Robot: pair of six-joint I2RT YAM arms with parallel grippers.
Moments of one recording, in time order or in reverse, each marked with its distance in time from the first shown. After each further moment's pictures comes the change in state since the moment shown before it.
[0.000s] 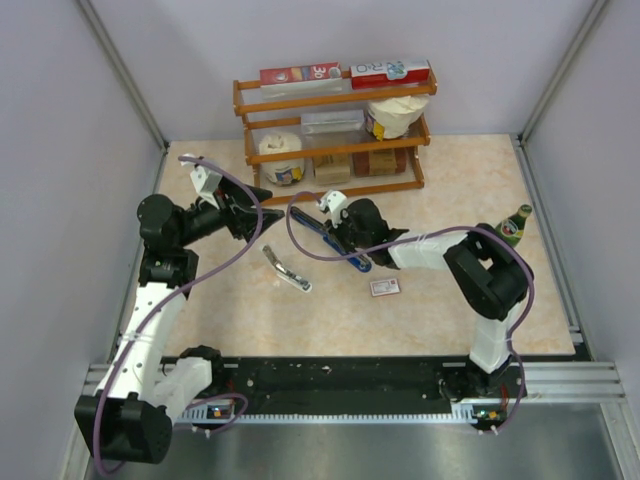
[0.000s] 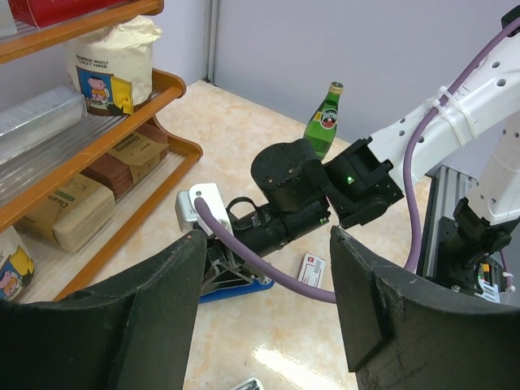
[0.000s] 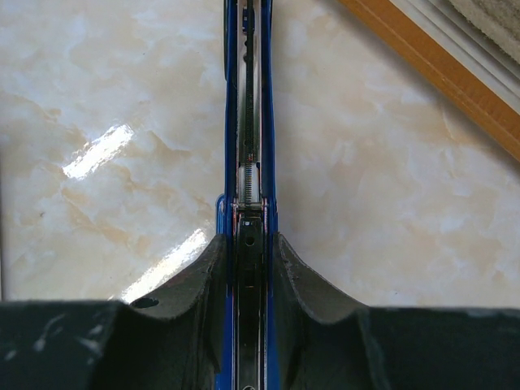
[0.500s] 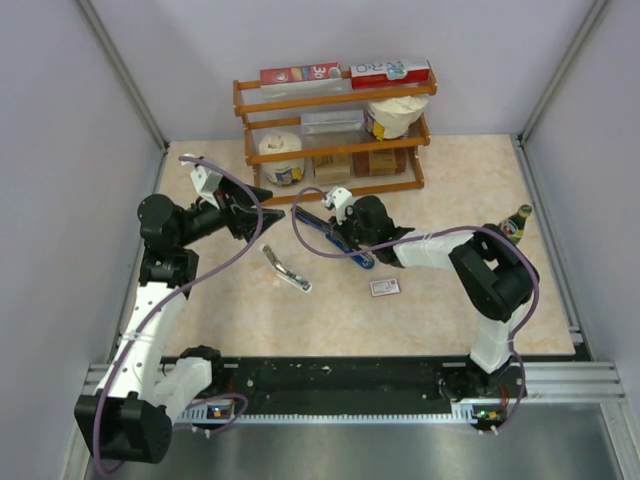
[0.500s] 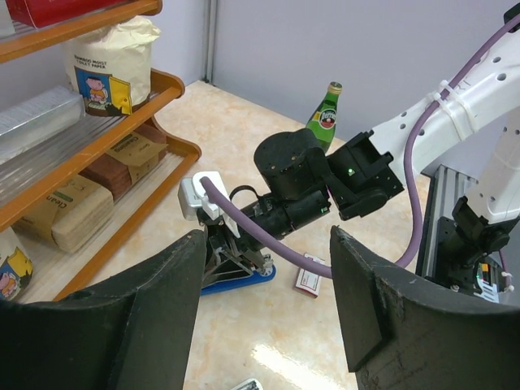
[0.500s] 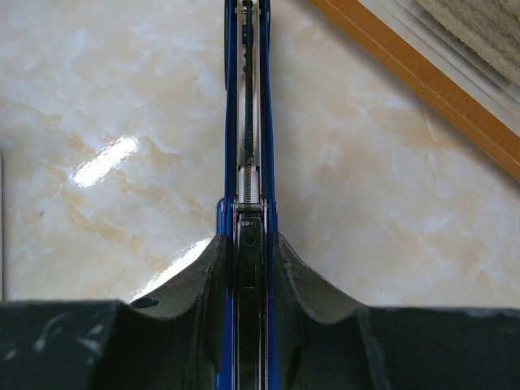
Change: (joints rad) left arm -0.005 0.002 0.000 0.004 0.001 -0.003; right arm -0.033 -0.028 -0.016 0.010 -0.049 -0.001
